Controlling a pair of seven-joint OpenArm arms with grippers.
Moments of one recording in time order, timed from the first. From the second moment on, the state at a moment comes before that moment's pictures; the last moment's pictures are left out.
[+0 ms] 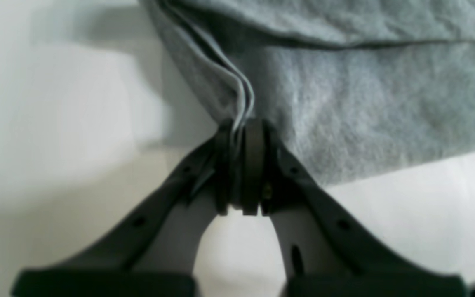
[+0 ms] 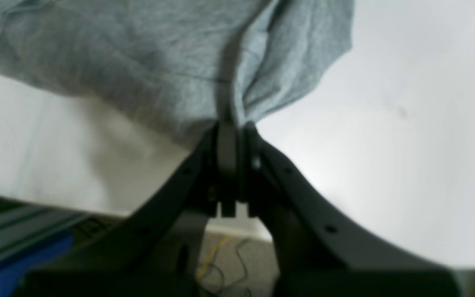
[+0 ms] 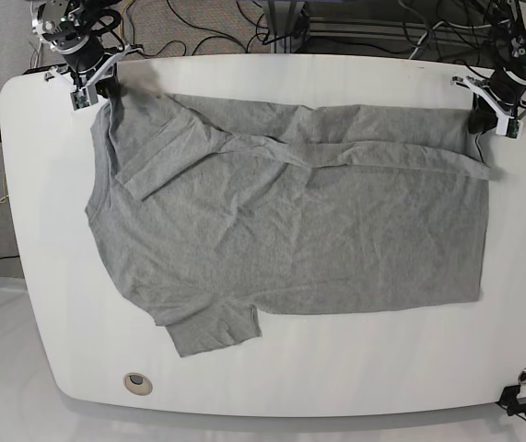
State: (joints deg) left arm 29.9 -22.3 -26.8 83.8 -14.8 -36.5 13.7; right arm -33.4 8.7 31.3 98.9 10.4 37.3 -29.9
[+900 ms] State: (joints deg) left arm 36.0 -22.2 -32.0 88.2 -13.7 -36.7 15.2; right arm -38.7 9.2 31.5 101.5 10.3 36.6 -29.9
